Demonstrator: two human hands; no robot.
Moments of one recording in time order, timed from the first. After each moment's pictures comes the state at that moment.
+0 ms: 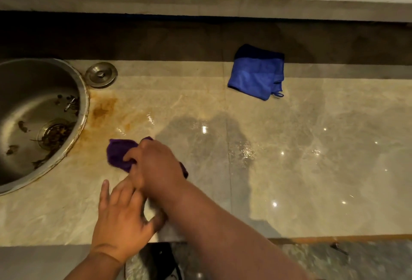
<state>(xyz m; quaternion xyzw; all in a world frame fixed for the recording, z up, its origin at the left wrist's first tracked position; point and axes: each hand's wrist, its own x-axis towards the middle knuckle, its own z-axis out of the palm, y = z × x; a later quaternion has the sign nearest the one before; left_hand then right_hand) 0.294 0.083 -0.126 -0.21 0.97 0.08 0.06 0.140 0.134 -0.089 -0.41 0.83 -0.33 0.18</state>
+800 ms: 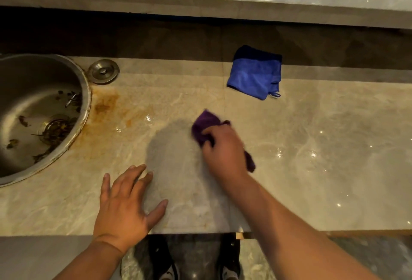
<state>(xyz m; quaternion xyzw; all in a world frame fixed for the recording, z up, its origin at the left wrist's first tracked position) 0.294 0.083 -0.121 -0.21 0.97 0.11 0.04 0.069 0.243 -0.106 -0.21 0.92 -0.32 0.07</state>
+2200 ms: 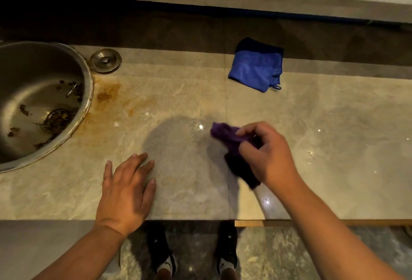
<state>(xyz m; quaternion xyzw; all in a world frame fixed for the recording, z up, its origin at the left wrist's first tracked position) 0.300 0.081 -0.122 -0.19 0.97 0.17 -0.01 0.072 0.320 -0.033 -0.12 0.84 -0.50 0.18</state>
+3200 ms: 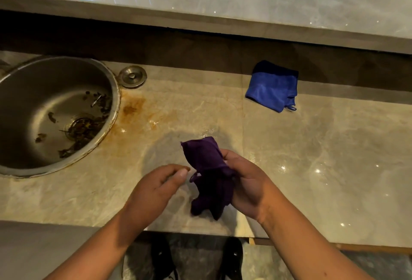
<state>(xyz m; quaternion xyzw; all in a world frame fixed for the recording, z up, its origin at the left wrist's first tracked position) 0.252 0.078 -0.039 -0.26 0.77 0.58 0.03 0.112 0.256 -0.031 0.07 0.43 -0.71 0.55</state>
